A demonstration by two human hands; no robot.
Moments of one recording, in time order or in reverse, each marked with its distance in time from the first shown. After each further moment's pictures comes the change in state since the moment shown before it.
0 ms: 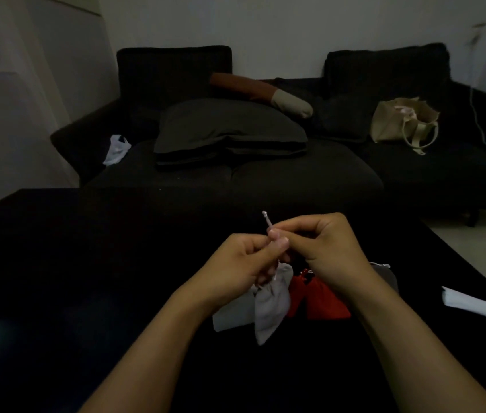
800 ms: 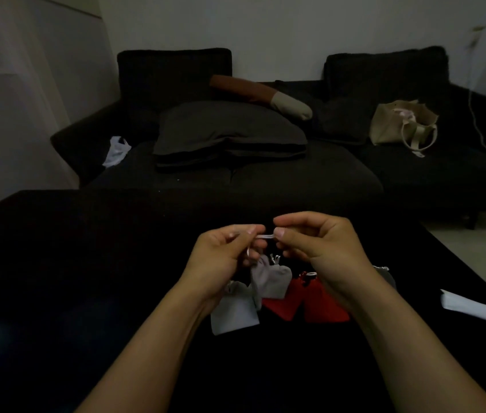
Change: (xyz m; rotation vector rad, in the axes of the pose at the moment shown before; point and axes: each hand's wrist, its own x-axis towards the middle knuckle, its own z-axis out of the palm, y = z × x) left_hand 0.008 -0.014 -0.011 -0.307 0.339 -0.028; right_hand 0.000 -0.002 -0.001 0.155 0.097 0.151
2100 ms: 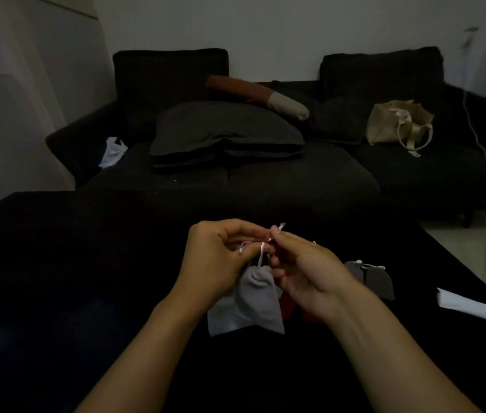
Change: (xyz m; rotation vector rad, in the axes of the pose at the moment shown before) left_hand -0.008 0.009 -0.001 0.464 -0.005 0.481; right_hand 0.003 0.023 0.014 0.395 -0.047 0.400
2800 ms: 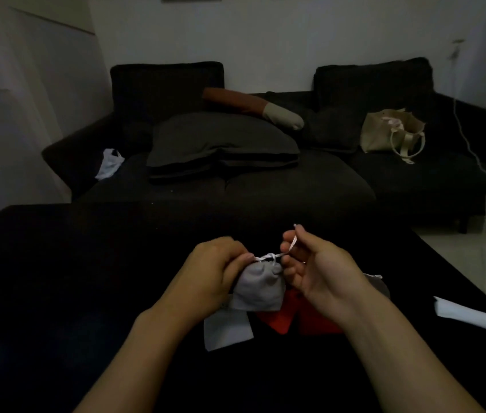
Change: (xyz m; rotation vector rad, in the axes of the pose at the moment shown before) left_hand 0.007 -0.014 -0.012 0.551 -0.169 0.174; right_hand 0.003 -0.018 -0.016 0.088 0.094 -0.065
